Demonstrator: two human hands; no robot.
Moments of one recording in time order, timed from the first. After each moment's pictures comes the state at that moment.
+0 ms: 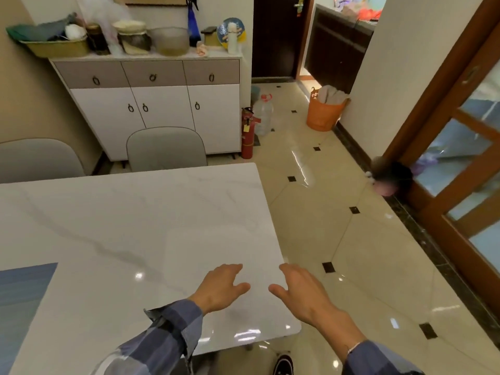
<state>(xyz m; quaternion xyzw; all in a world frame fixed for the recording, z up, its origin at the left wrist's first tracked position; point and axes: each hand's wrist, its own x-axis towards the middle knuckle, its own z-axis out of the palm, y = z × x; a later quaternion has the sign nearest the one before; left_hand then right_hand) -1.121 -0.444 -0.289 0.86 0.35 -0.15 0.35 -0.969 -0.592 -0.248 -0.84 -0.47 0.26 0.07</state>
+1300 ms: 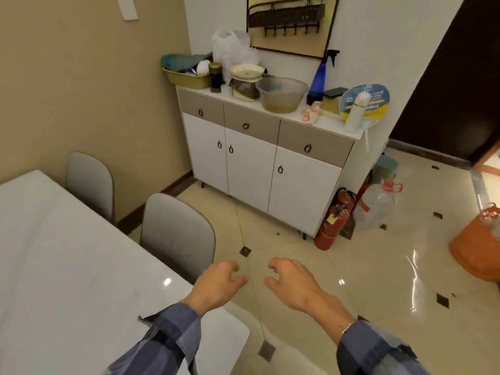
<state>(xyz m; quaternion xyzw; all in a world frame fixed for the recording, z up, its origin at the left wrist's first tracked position) -0.722 -0.012 -0.222 0.64 0.69 0.04 0.34 -0.523 -0.002 -0.200 -0.59 -0.76 0.27 0.02</state>
